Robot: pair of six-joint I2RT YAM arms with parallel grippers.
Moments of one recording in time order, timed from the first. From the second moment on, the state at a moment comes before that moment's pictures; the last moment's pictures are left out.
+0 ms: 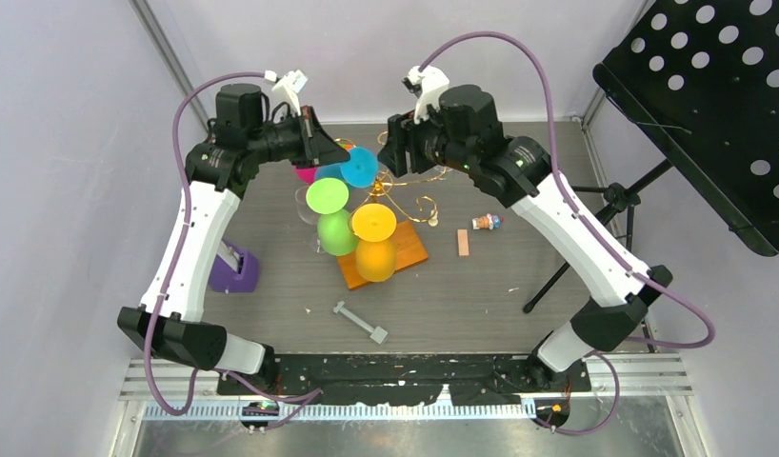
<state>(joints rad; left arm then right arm) -0.25 1.42 1.70 -0.74 0.69 -0.41 0.76 1.58 1.93 -0.73 -0.02 0.20</state>
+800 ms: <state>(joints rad) -0.21 1.42 1.67 -0.61 0.70 -0.57 0.76 1.50 1.81 -0.65 0.03 0.20</state>
